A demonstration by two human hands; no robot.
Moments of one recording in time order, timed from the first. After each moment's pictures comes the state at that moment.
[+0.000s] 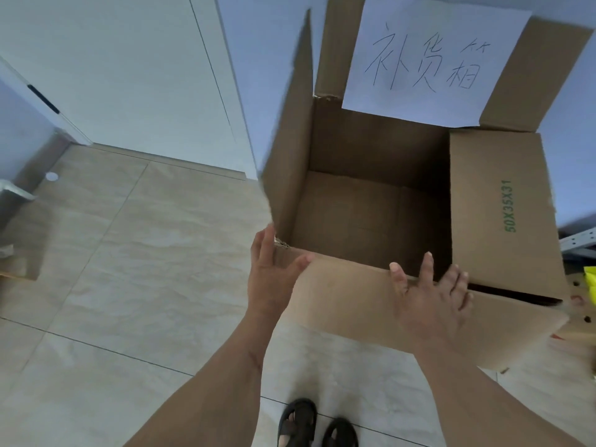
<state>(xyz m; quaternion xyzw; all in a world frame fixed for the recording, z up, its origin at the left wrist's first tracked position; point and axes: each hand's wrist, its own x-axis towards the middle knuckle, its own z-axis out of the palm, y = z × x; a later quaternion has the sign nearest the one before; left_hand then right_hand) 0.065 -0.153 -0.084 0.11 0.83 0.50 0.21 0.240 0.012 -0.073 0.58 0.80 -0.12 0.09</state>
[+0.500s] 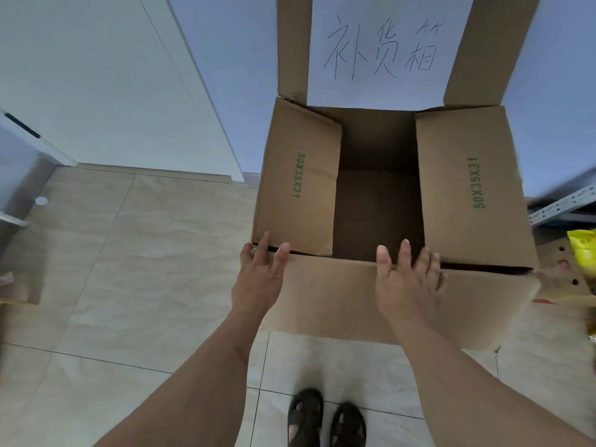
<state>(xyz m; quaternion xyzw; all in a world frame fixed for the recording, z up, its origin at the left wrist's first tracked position) 0.073 -0.141 -0.064 0.13 0.90 0.29 0.30 0.244 0.014 -0.063 0.59 0.79 -0.18 0.08</state>
